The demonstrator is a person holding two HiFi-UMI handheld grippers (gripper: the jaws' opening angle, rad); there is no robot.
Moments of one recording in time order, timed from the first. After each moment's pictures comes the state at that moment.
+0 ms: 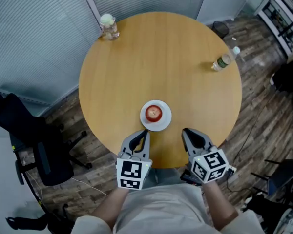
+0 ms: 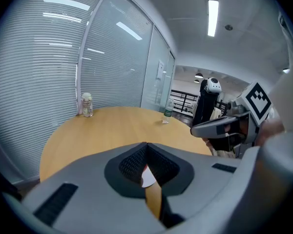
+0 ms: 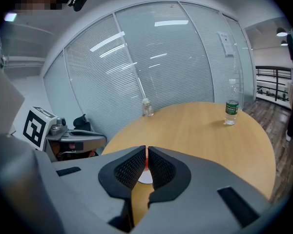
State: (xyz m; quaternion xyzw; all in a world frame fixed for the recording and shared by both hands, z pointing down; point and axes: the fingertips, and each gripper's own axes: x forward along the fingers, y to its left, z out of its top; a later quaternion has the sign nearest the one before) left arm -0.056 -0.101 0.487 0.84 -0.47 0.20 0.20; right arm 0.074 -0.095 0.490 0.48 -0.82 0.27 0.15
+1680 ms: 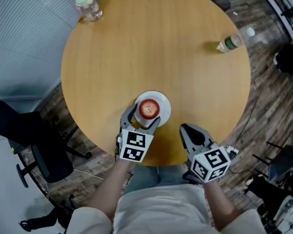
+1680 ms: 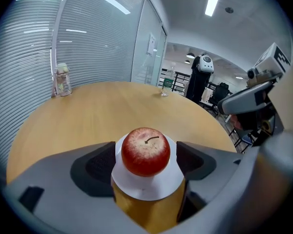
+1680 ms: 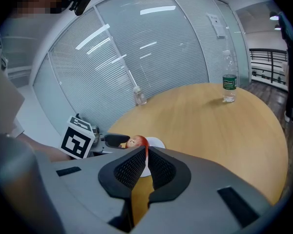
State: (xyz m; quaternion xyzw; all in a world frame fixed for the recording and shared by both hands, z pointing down) left arm -0.029 -0.160 0.626 0.84 -0.38 0.31 0.23; right arm 0.075 -0.107 0.550 0.47 -0.79 0.35 0.16
